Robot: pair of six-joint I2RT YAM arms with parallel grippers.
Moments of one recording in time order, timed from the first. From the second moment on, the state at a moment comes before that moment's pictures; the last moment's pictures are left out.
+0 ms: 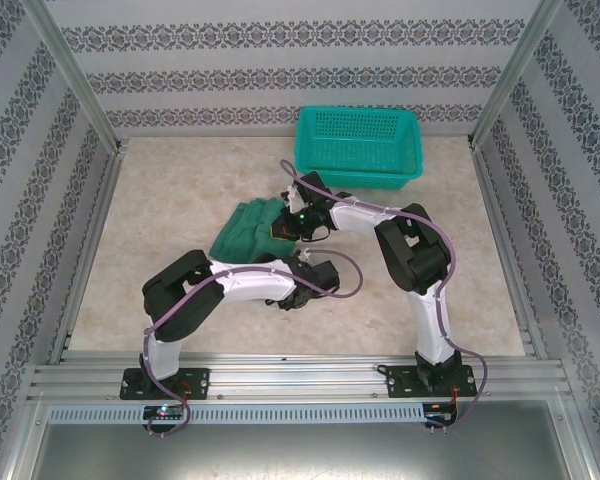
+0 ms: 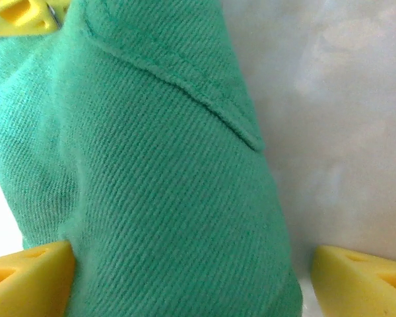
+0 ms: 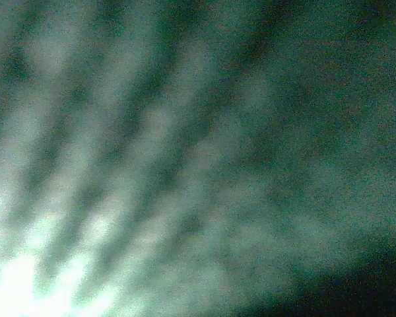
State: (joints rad) left arm -0.99 1.93 1.22 -0.86 -0.69 -0.34; right arm 0.57 2.15 1.47 -0.29 -0.64 0.63
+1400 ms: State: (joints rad) left arm -0.62 1.54 0.83 -0.19 0.54 -0.59; right arm 0.43 1.57 1.11 -0.41 -0.45 0.64
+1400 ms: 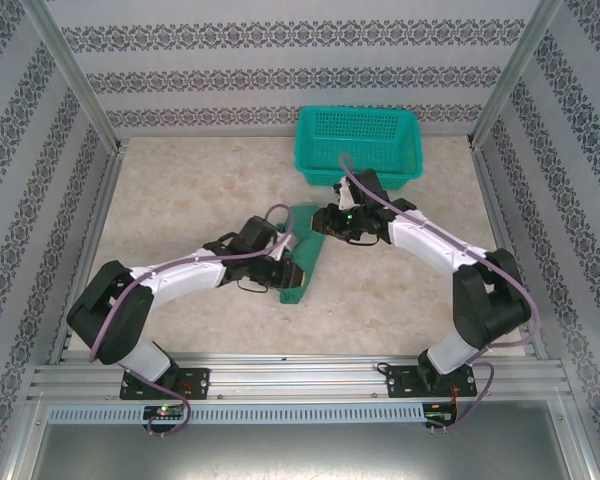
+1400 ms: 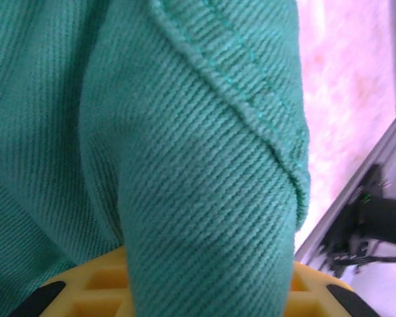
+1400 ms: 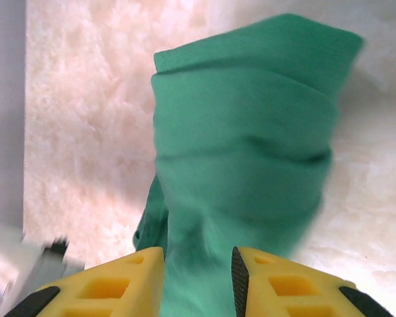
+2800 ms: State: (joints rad) left arm -0.29 1.22 0.44 -0.07 0.51 -1.09; right arm 0.62 2.01 1.55 -0.53 -0.53 0.50
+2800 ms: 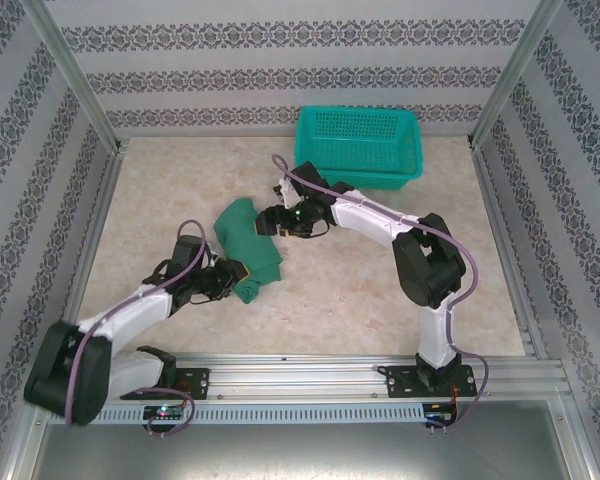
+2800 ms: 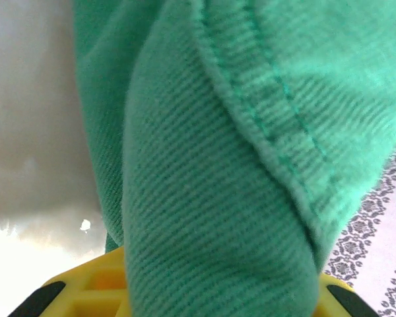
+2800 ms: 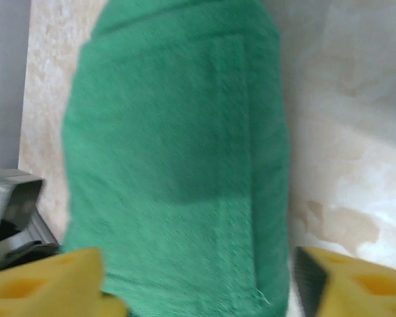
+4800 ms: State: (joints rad) left arm -0.26 1.72 0.64 0.25 0.86 -0.95; right arm 0.57 2.30 1.88 -0.85 -0.54 0.21
